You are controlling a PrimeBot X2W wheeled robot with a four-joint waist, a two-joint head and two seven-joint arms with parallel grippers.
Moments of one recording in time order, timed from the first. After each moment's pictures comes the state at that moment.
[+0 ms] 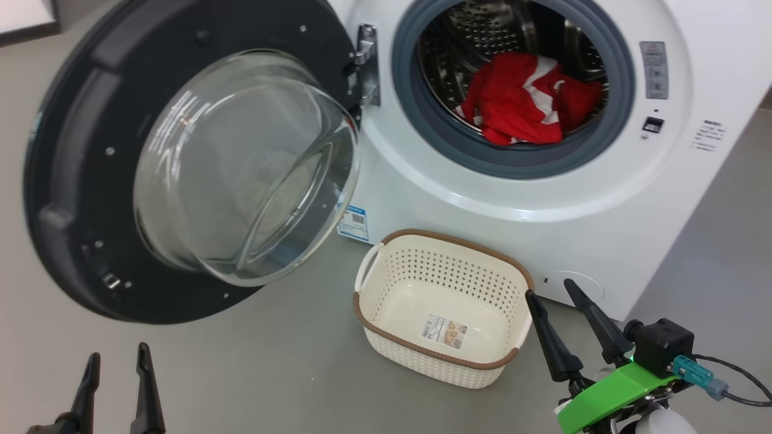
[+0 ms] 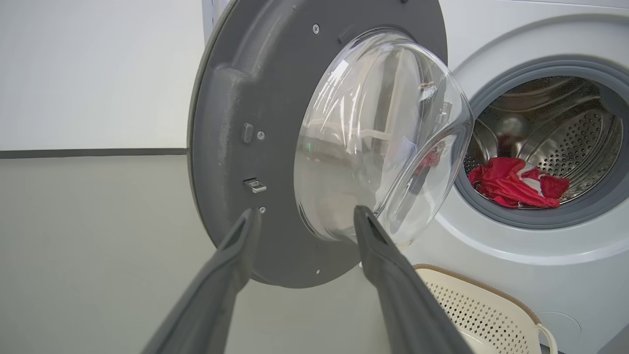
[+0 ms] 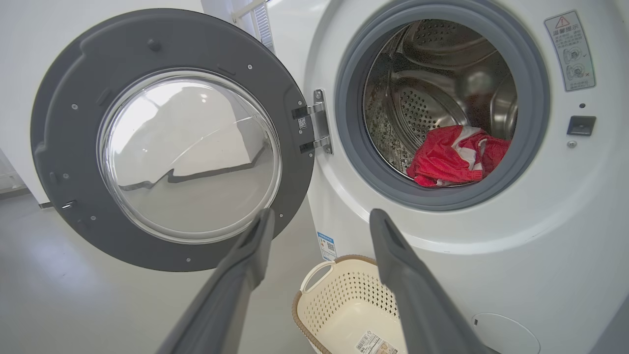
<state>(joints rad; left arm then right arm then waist) 0.04 0.06 0.10 0.16 -0.23 -0.07 -0.25 -0.14 -0.17 0.20 0.24 0.39 0.13 -0.26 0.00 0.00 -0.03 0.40</state>
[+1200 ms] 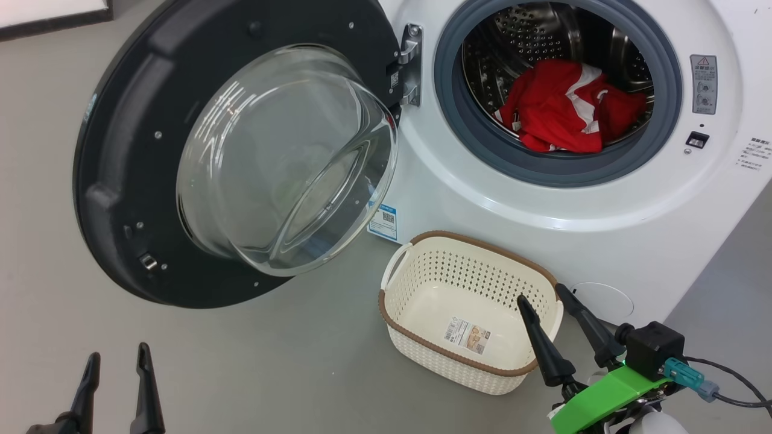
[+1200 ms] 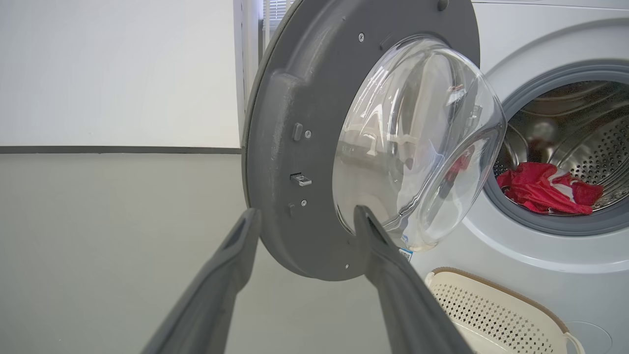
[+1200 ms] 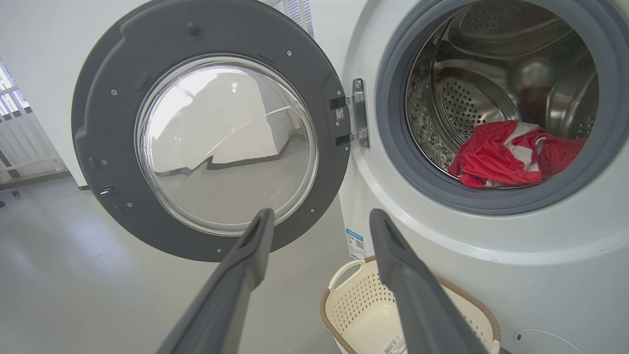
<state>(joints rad) 0.04 0.06 0.10 0.17 -0.23 -0.07 -0.25 -0.14 -0.16 0.23 0.25 0.39 0.13 -0.26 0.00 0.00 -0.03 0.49</state>
